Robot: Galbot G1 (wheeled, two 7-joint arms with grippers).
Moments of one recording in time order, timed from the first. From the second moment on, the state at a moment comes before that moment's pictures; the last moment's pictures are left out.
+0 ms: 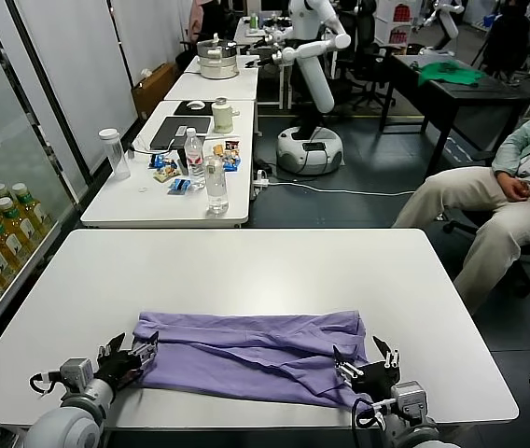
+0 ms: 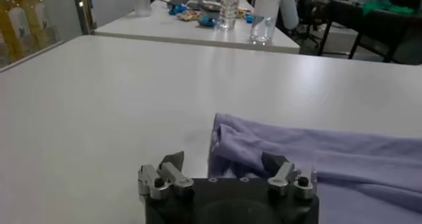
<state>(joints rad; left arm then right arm) 1.43 -1.14 -0.61 -1.94 -0.56 0.52 -0.11 -1.51 1.09 0.31 2.29 0.34 -0.58 0.29</state>
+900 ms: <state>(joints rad) 1.41 -1.12 -0.68 -2.01 -0.39 0.52 -0.17 -1.48 1.08 0.30 2.29 0.34 -0.58 0.31</state>
